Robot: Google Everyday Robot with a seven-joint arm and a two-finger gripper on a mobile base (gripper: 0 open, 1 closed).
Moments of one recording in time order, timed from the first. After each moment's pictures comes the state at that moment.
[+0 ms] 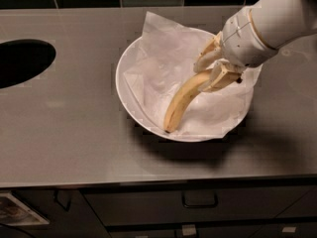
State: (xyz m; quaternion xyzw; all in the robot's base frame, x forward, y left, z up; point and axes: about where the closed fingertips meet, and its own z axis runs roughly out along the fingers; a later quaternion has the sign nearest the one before) arm 0.521 -0.110 0.947 -0.75 0.57 0.01 0.33
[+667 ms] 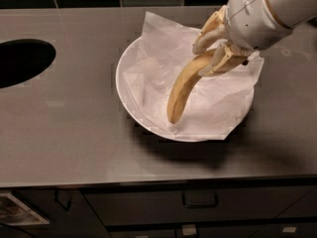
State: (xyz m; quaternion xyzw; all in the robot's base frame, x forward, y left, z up) arm 0.502 -0.103 1.003 -0.76 0.54 -0.04 0.36
